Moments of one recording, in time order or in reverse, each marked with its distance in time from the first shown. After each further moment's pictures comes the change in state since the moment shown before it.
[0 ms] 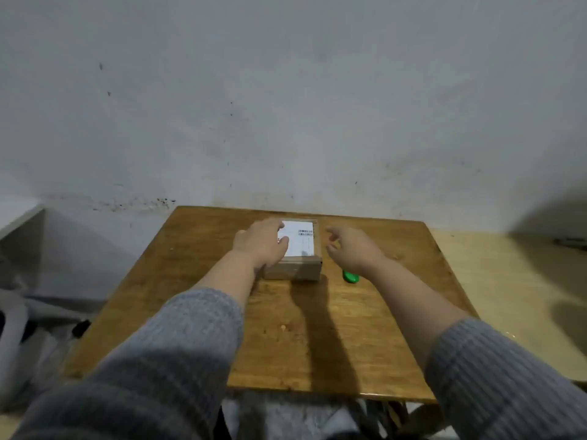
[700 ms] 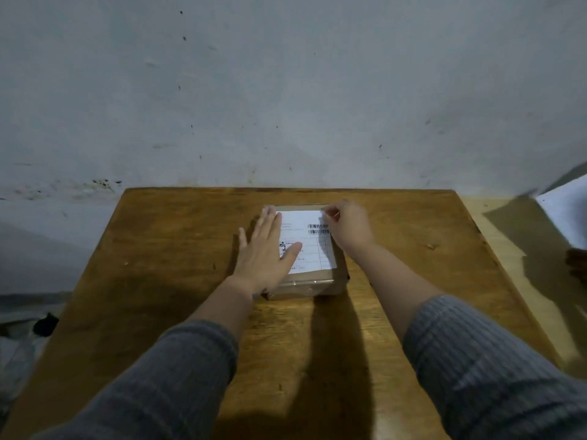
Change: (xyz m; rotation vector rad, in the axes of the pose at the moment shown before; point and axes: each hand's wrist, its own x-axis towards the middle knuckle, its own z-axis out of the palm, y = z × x) left_hand 0.101 -0.067 0.103 -0.074 -0.178 0.066; right_hand 0.163 0.037 0.090 0.148 0.188 0.239
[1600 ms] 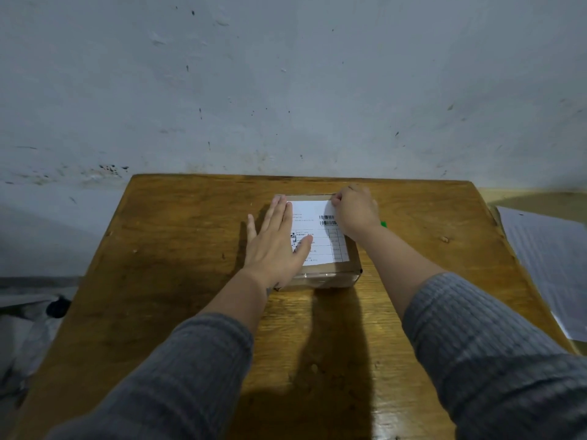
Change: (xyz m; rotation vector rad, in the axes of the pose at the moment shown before) left_hand -0.001 -0.003 0.004 0.076 0.040 0.009; right_hand 0.016 -0.012 0.008 -0.245 -0.080 0.035
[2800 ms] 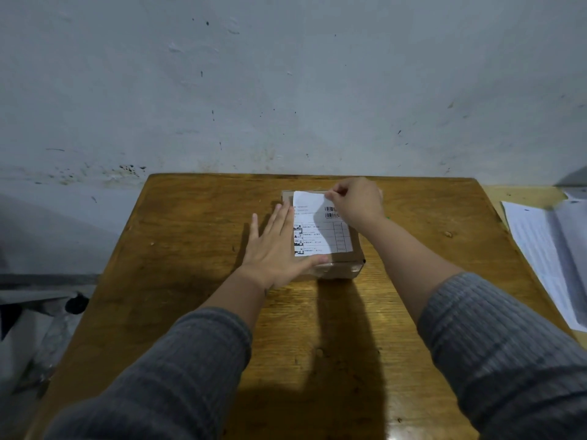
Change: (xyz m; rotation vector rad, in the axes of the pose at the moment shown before) left_hand -0.019 -0.009 -0.001 0.071 -0.060 0.050; right_hand -0.025 -0.021 -0.026 0.200 0.020 0.029
